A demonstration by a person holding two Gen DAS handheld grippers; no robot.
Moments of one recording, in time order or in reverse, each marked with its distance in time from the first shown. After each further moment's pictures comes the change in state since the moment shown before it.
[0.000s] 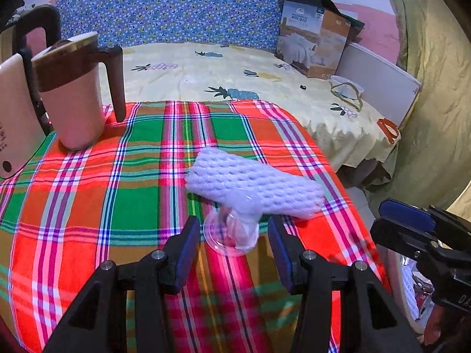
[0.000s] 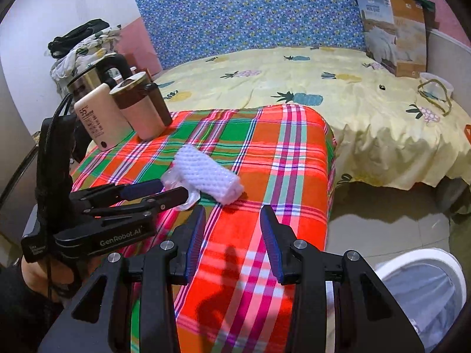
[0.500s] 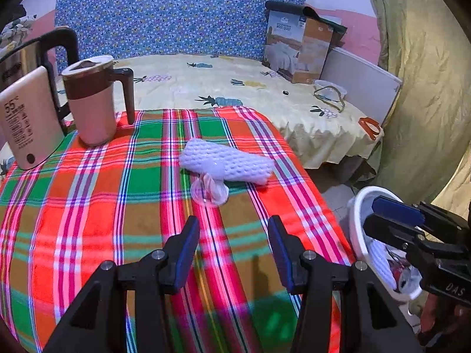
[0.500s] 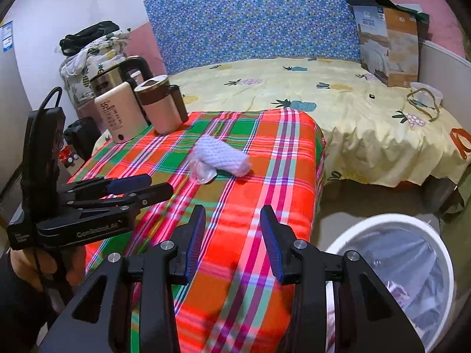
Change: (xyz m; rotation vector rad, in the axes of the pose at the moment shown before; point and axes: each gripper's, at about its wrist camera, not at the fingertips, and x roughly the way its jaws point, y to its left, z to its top) left arm -0.062 -0.019 -0.025 0.028 -0.041 -0.021; right arm -0.050 0.015 -0.029 -0.031 -0.048 -0.024
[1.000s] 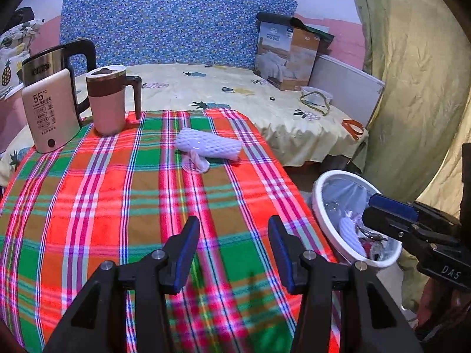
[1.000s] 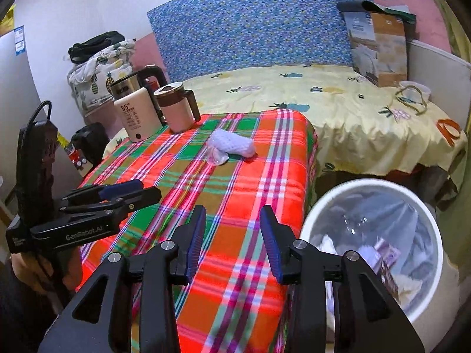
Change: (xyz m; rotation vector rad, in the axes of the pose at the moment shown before) left arm -0.073 -0.021 -0.047 0.005 -0.049 -0.022; right arm -0.050 0.017 -0.032 0.018 -0.047 0.004
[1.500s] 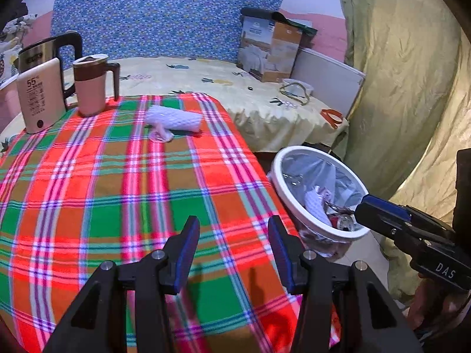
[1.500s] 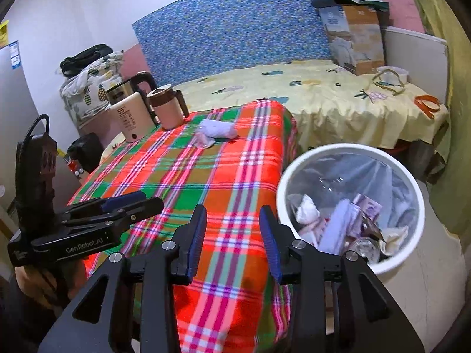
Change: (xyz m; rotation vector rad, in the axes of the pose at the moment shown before) left arm -0.027 -0.047 -0.048 -0.001 0.015 -0.063; right arm -0.040 -0.008 -0.042 0.088 -0.029 -0.036
